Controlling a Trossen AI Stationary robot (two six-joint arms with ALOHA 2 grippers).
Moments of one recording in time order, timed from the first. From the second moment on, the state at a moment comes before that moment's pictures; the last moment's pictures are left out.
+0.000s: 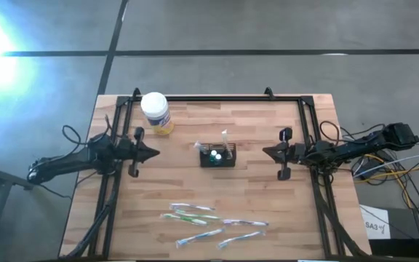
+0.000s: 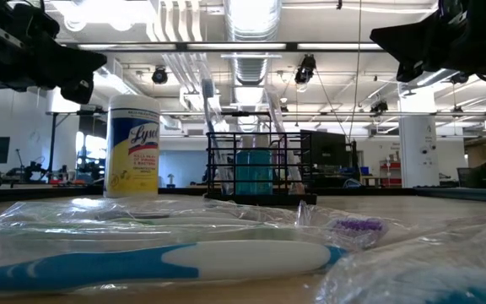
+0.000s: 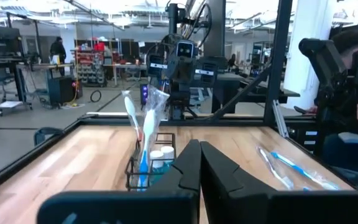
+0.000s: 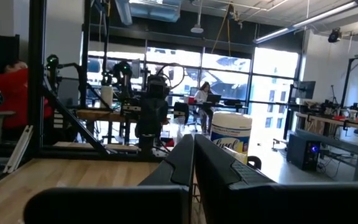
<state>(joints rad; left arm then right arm) 0.21 0.08 0.02 0.10 0.24 -0.05 0.14 0.82 0.01 1.08 0.25 -0.13</state>
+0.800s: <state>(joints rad) 0.21 0.07 0.01 0.08 0.23 -0.03 0.14 0.82 0.01 1.05 0.25 0.05</state>
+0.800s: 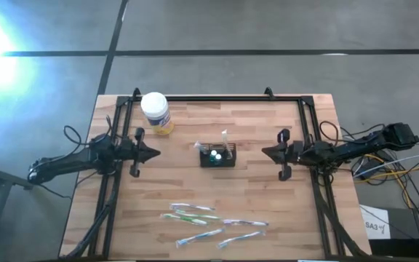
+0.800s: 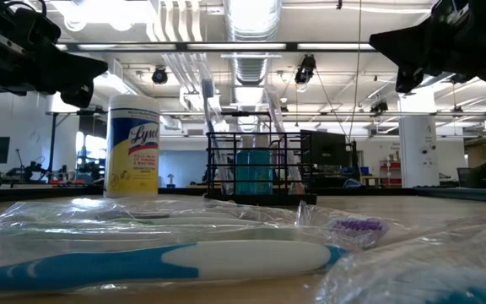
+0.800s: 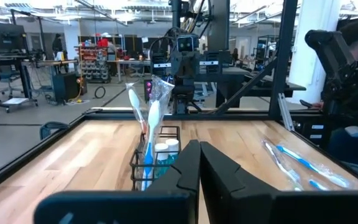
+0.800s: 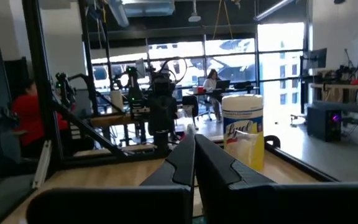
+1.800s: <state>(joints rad) 0.21 0.07 0.01 0.06 0.21 -0.13 0.47 1.30 1.05 -0.63 0.33 0.53</state>
